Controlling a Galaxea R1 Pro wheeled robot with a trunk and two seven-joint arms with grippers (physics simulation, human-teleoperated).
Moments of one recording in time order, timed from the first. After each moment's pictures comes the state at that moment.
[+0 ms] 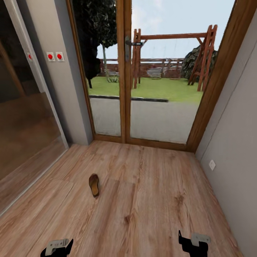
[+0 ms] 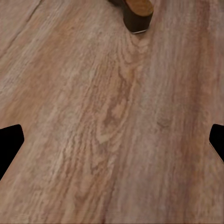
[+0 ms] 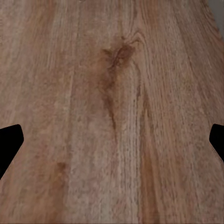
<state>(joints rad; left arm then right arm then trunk) -0.24 0.15 0.19 -0.39 0.10 -0.39 -0.25 -0.41 -0.06 -0.02 -0.12 -0.05 -0.58 -0.18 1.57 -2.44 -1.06</state>
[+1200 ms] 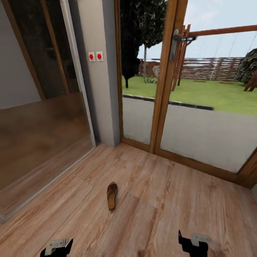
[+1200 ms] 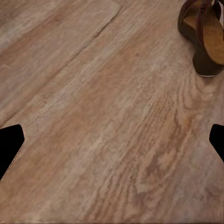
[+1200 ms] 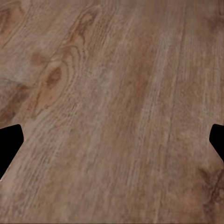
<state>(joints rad) -0.24 0.15 0.19 -0.39 0.09 -0.39 -0.25 -0.41 -0.06 -0.02 -0.12 -0.05 -0.57 -0.18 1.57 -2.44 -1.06</state>
